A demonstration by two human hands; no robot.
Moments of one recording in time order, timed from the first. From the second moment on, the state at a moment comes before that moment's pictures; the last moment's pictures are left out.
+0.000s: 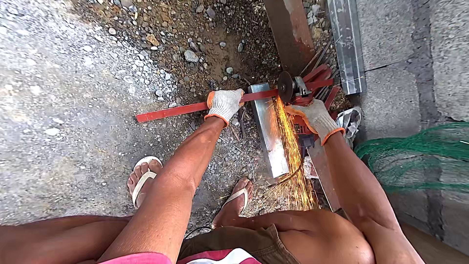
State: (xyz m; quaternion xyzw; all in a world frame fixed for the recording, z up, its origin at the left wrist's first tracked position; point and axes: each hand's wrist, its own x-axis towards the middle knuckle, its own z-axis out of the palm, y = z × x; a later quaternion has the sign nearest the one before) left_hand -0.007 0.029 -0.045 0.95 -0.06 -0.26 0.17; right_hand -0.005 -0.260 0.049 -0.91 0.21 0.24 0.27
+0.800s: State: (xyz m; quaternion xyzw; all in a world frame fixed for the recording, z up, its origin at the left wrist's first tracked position) left_hand -0.006 0.029 -0.049 0.95 -0.06 -0.26 0.18; right_hand -0.001 -0.261 0.042 -0.91 0.22 0.23 0.26
